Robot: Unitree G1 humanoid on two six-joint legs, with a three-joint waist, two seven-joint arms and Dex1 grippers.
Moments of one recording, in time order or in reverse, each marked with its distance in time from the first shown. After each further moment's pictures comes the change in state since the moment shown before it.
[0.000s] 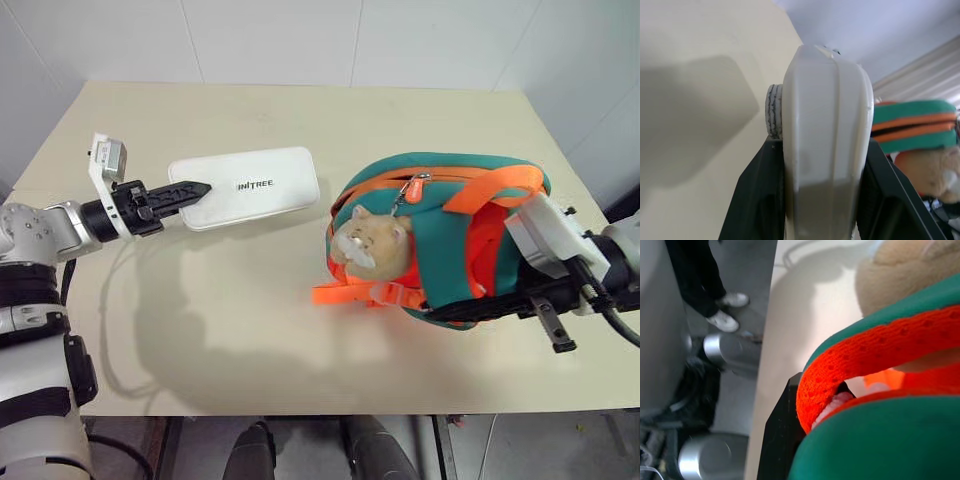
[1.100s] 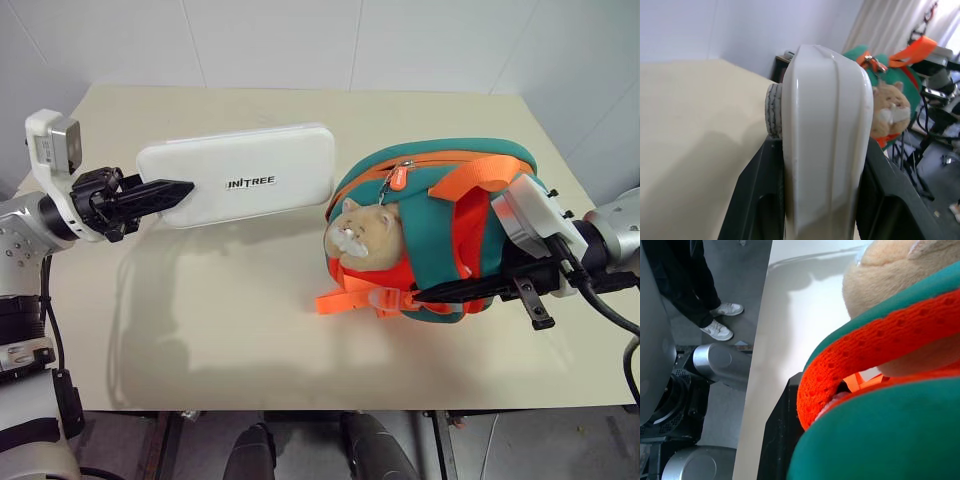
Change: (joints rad) left arm 0.140 0.025 0.050 -0.306 -0.033 -0.447 -0.255; right arm -0.100 0.082 0.078 0.042 0.007 0.044 -0.061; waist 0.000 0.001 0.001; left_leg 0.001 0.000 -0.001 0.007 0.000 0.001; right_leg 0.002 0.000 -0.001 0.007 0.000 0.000
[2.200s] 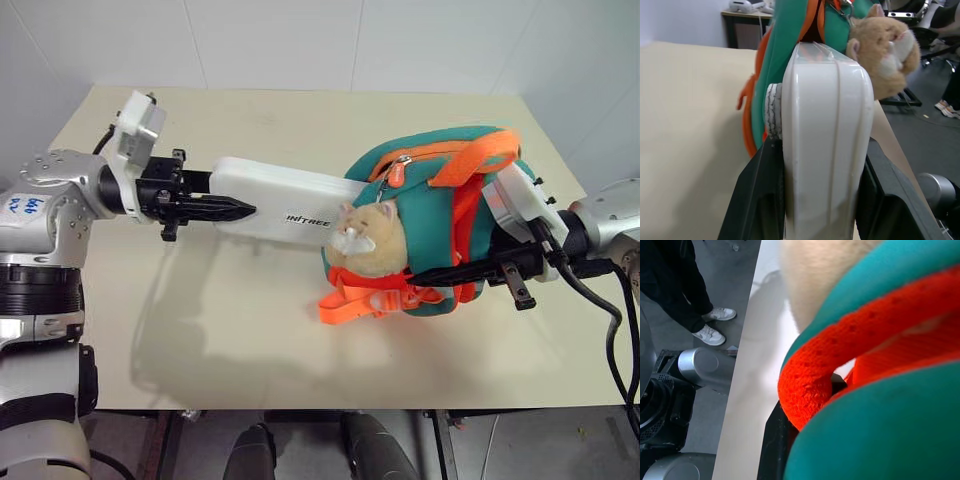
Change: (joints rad) left arm -0.191 -0.081 -0.294 -0.024 0.166 -0.186 -0.078; right arm -0.052 0.081 0.060 0.108 -0.095 -0.048 0.029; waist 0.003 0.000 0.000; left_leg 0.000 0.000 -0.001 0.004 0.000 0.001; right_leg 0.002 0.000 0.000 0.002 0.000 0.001
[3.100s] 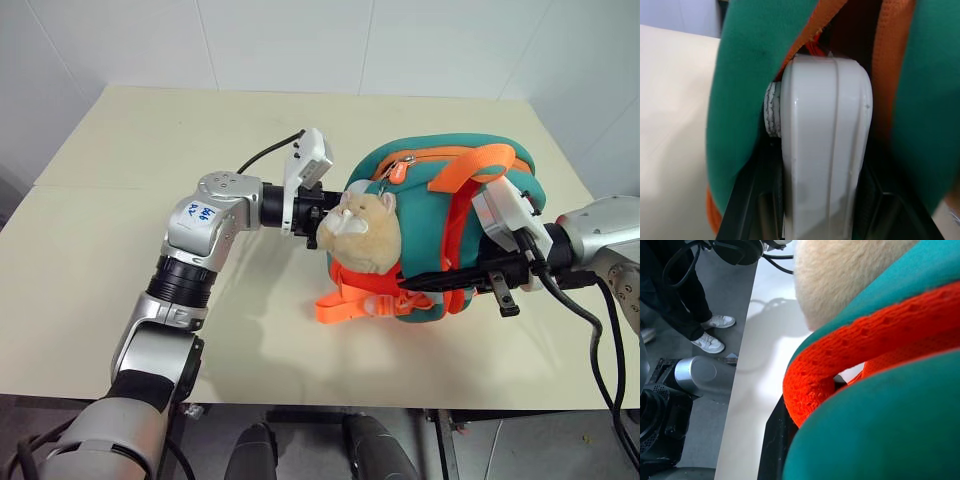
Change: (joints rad) left arm -0.090 -0.422 -0.197 0.010 0.179 0.068 0.350; right arm 0.064 0.030 -0.016 -0.049 0.011 0.005 -0.072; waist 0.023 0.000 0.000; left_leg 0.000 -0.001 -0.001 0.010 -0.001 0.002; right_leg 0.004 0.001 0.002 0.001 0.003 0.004
